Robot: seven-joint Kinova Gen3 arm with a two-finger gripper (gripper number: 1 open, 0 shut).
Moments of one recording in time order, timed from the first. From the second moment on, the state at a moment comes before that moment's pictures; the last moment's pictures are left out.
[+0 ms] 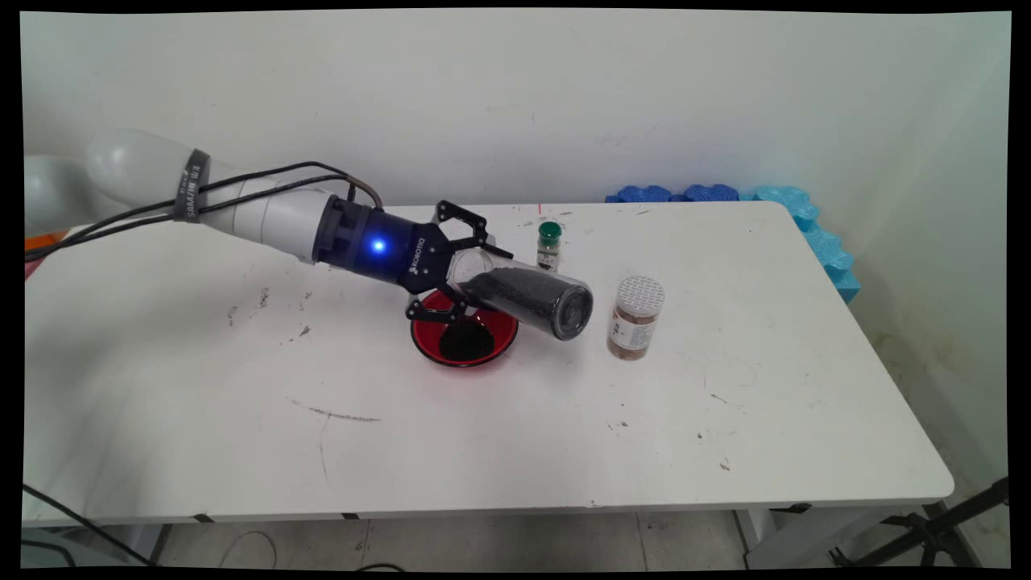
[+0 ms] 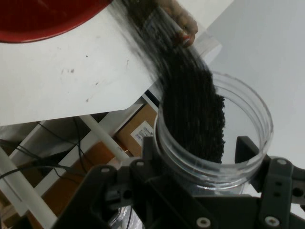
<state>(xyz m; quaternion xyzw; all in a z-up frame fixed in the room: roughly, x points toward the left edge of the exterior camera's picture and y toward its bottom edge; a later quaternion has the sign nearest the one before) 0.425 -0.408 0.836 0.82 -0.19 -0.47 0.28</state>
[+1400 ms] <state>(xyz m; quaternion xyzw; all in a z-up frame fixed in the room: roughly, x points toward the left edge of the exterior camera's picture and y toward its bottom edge) 0.431 -0.404 0.829 0.82 -0.19 -0.46 0.29</state>
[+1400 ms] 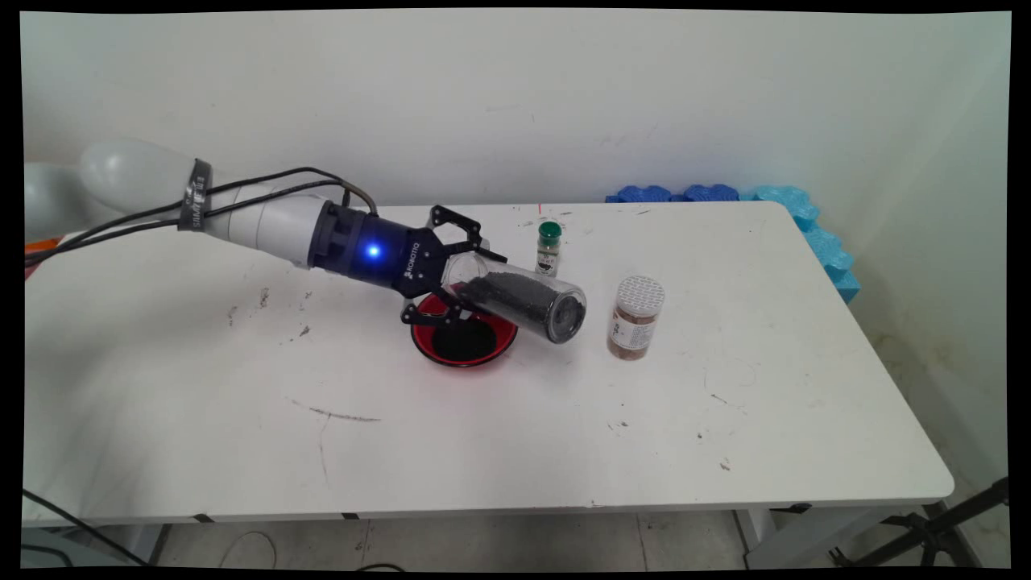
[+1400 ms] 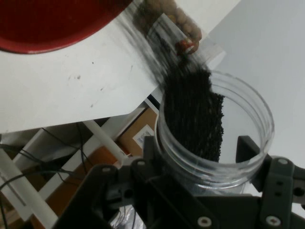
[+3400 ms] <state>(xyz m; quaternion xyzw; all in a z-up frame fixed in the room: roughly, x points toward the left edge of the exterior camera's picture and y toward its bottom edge) 0.415 -0.423 0.874 0.65 -0.58 -0.24 0.43</state>
